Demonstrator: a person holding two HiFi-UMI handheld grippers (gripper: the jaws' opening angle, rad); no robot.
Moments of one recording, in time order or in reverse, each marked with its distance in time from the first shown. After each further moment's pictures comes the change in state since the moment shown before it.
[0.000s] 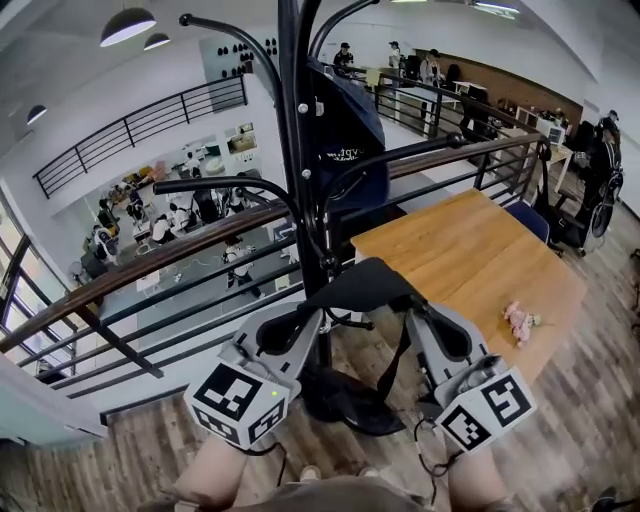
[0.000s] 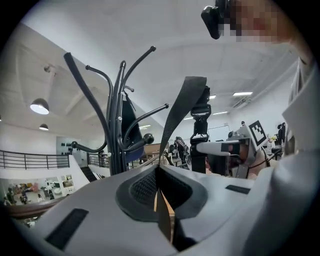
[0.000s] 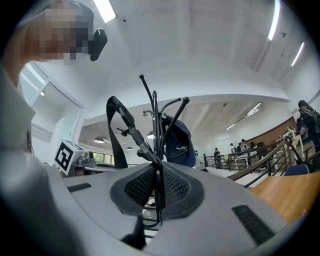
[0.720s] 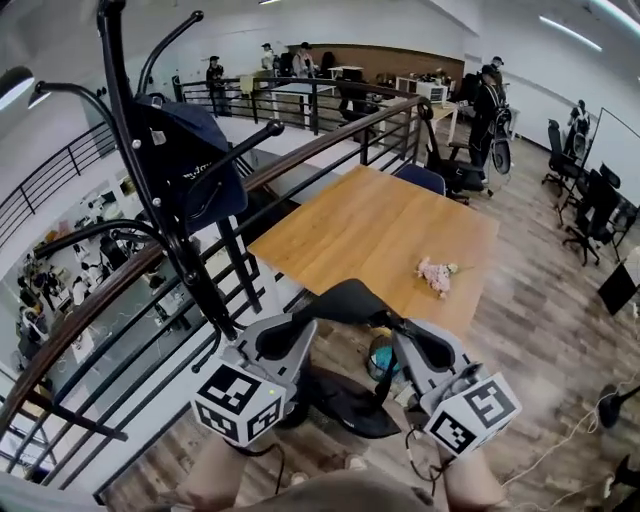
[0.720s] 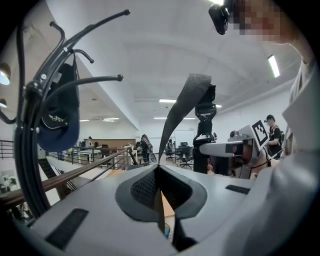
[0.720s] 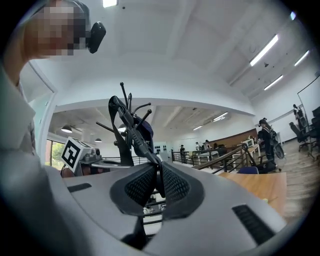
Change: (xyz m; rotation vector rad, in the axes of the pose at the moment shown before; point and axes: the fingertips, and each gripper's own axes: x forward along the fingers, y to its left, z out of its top) left arm 0.067 -0.119 -0.012 -0.036 0.038 -0.424; right arm -0.130 -0.036 -0.001 -0.029 0.064 -0.376
